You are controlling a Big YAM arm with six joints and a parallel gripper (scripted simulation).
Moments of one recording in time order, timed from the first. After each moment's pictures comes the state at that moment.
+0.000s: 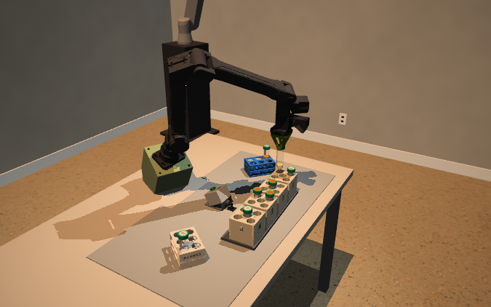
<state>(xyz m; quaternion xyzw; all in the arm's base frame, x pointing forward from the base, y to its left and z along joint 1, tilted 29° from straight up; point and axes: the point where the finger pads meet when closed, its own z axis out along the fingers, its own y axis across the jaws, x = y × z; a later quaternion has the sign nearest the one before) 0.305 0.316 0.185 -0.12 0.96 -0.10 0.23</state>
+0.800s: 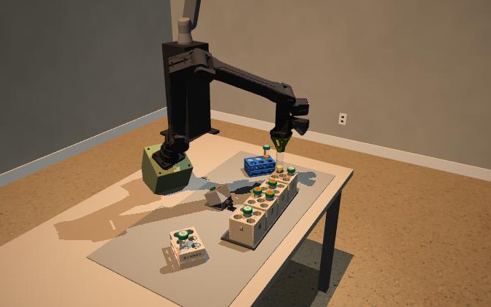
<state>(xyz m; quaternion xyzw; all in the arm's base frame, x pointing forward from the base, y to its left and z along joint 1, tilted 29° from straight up) 0.310 0.314 0.177 -0.12 0.96 -0.10 0.23</state>
